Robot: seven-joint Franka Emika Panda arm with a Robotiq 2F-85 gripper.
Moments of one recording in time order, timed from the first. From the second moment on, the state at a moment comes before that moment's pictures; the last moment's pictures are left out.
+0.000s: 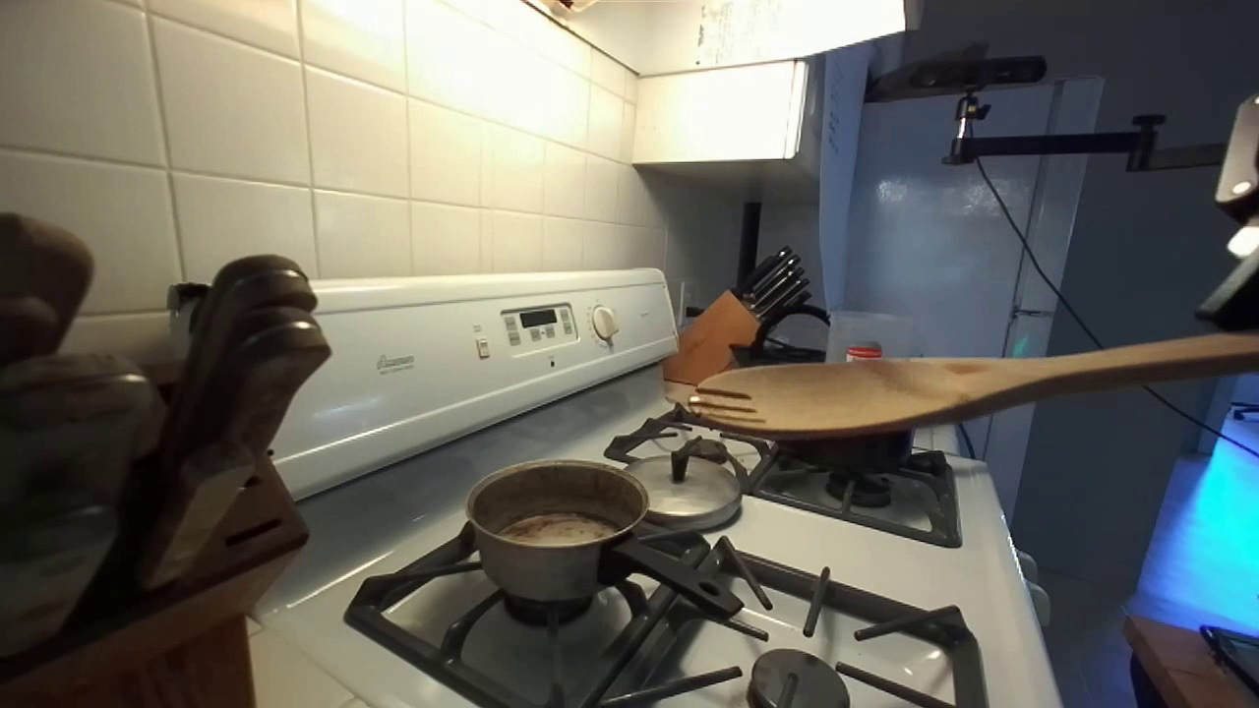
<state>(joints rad) 0.38 -0.87 0.30 -2.75 0.12 2.42 0.11</state>
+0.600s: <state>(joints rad) 0.40 -0.57 0.34 -2.76 0.13 2.76 0.13</state>
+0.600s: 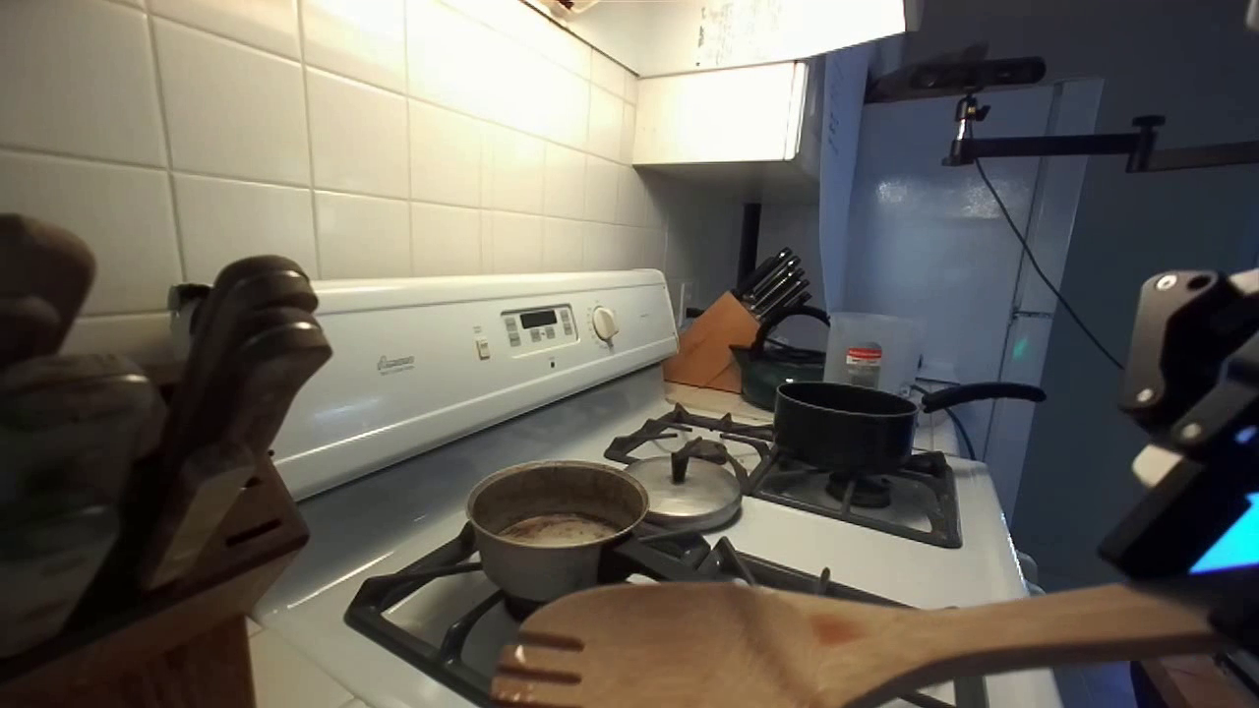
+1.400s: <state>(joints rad) 0.41 -0.48 0.35 -2.76 0.13 2.83 0.13</state>
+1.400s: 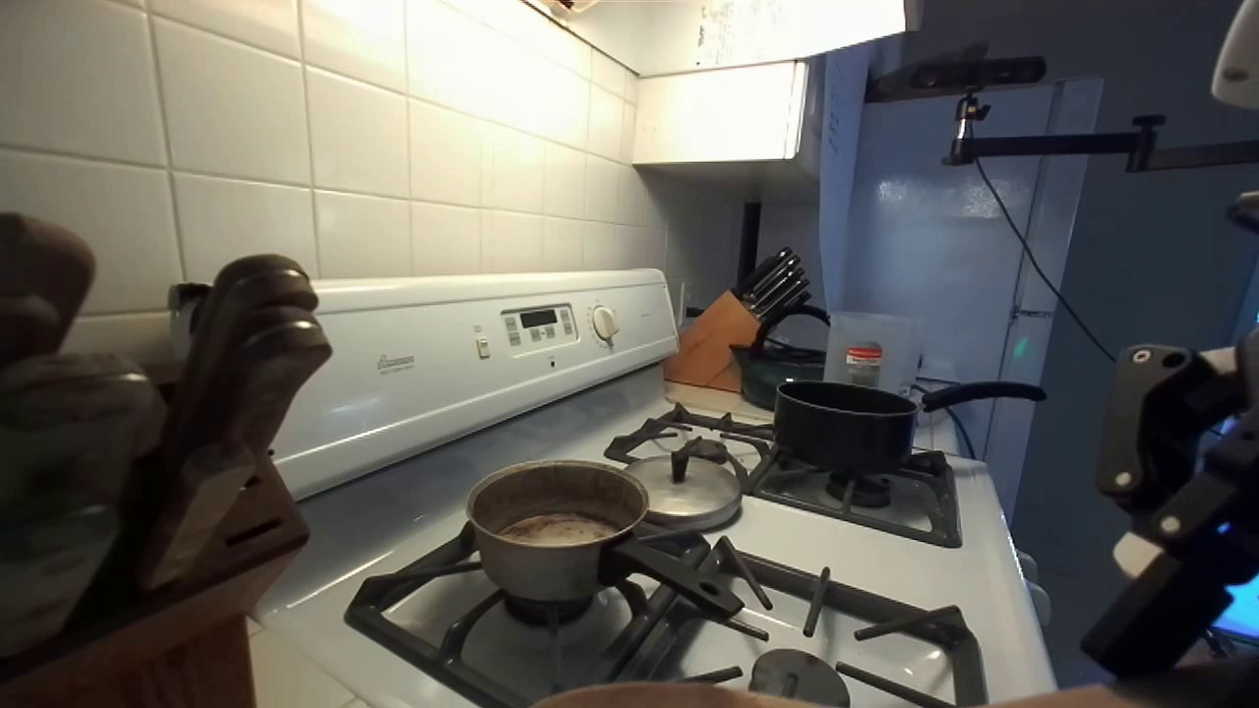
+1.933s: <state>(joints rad) 0.27 -0.24 0.48 -2.74 0.08 3.07 0.25</state>
